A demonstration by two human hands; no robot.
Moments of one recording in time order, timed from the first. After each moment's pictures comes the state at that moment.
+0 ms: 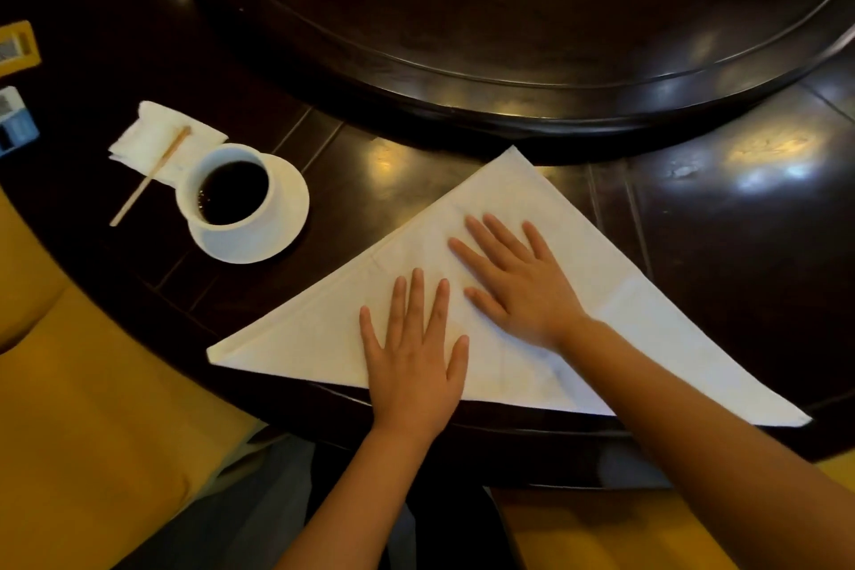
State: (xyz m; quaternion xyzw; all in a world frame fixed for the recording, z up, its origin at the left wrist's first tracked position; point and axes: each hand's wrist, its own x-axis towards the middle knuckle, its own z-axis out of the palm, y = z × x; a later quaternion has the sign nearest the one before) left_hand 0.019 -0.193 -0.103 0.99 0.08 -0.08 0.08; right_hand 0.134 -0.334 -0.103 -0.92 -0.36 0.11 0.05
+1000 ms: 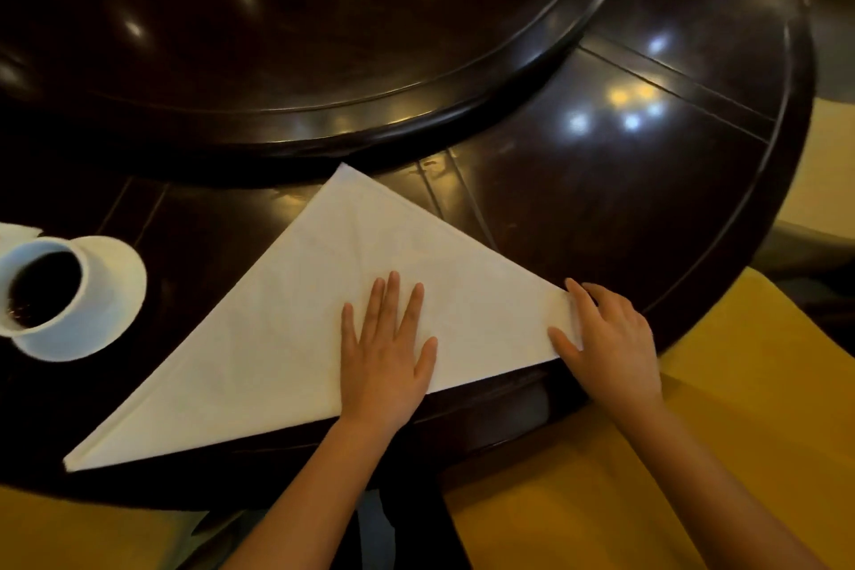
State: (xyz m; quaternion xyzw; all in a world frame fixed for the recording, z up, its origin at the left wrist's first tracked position) left_hand 0.042 -0.269 -0.099 0.99 -0.11 -0.07 0.05; right_hand 0.026 -0.511 -0.063 -0.99 0.10 0.09 0.03
